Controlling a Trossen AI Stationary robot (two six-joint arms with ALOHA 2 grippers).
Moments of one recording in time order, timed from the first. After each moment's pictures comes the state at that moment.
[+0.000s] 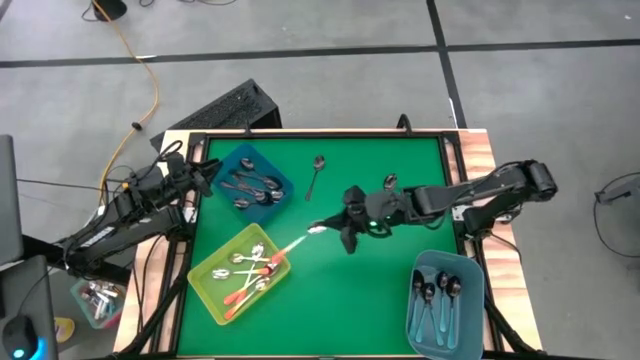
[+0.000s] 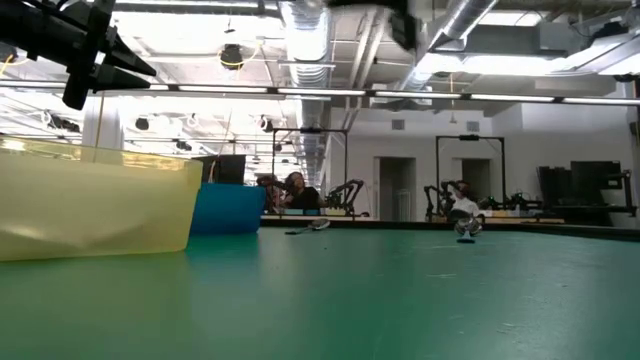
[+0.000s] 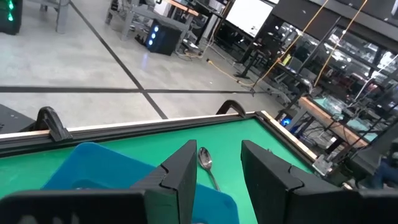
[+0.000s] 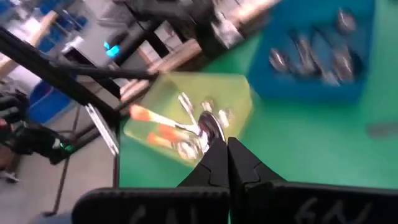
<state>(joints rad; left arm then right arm) 0.51 0.10 0.42 -0.48 -0.22 -0.54 0.18 1.47 1.16 -0.11 0.17 0.65</state>
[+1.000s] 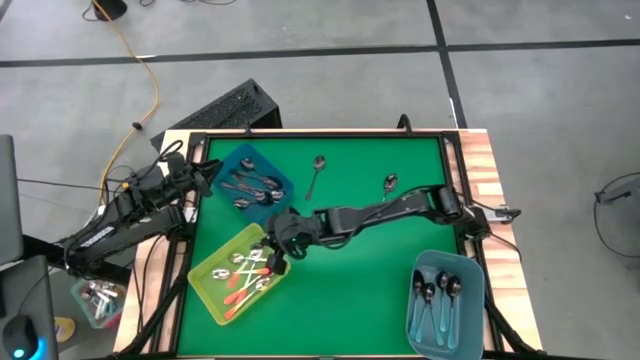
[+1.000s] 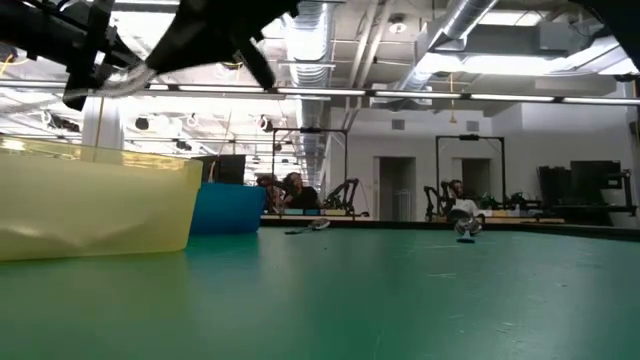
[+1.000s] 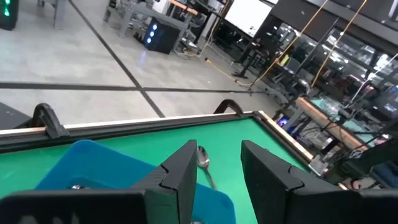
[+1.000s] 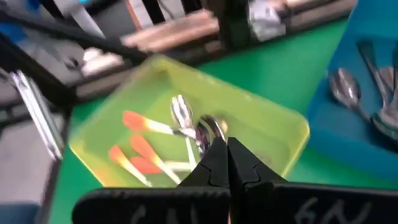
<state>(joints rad) 0.52 0.10 0.42 -0.48 -0.22 -0.56 0.17 2.21 1.95 -0.30 0.13 0.41</state>
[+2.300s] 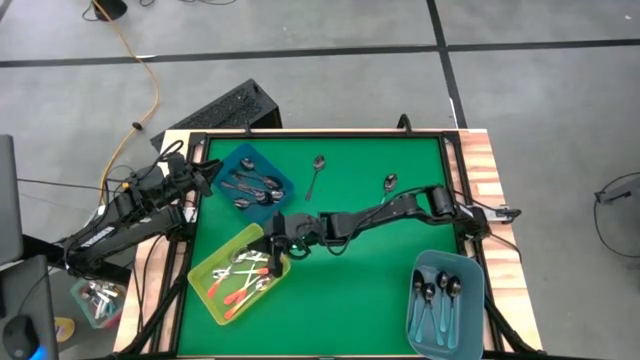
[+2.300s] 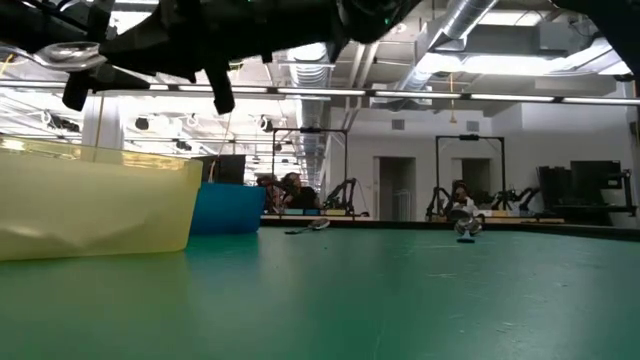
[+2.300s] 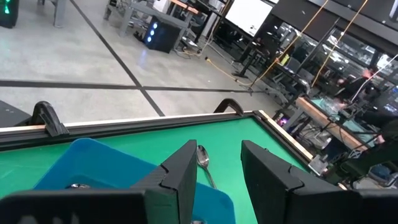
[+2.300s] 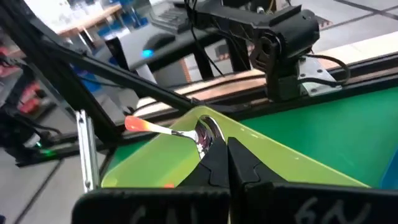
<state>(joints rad) 0.52 0.10 0.42 -0.48 -0.22 -0.56 0.14 2.25 1.72 0.33 -0.01 0.35</state>
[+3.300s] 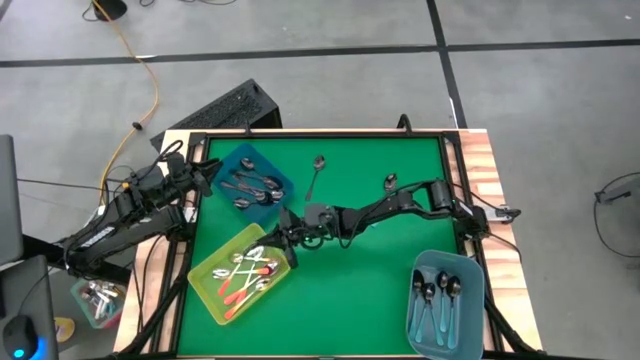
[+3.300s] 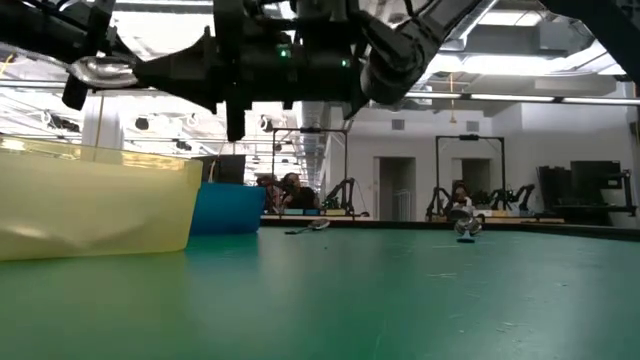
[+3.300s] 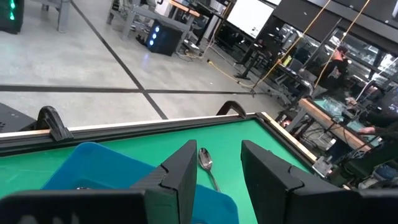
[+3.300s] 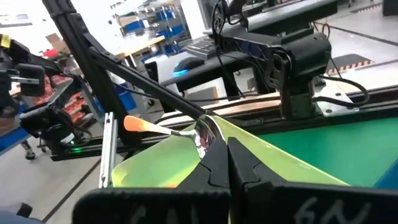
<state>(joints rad) 0.52 0.10 0.42 -0.48 -0.23 -0.55 0.07 2.24 1.45 0.77 -0.19 0.30</state>
